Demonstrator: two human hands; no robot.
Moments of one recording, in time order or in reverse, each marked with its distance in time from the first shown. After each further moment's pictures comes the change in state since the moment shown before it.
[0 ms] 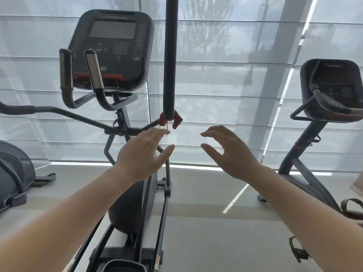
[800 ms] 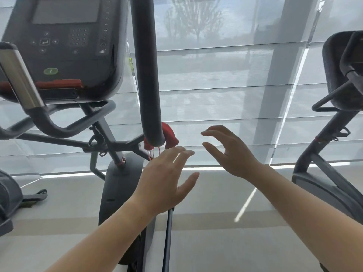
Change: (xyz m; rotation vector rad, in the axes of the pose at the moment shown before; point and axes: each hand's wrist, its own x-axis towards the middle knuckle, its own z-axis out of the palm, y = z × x) left_hand 0.146 -0.055 0.135 -0.027 -0.045 0.104; right_hand 0.142 0.166 0.096 0.133 0.028 0.113
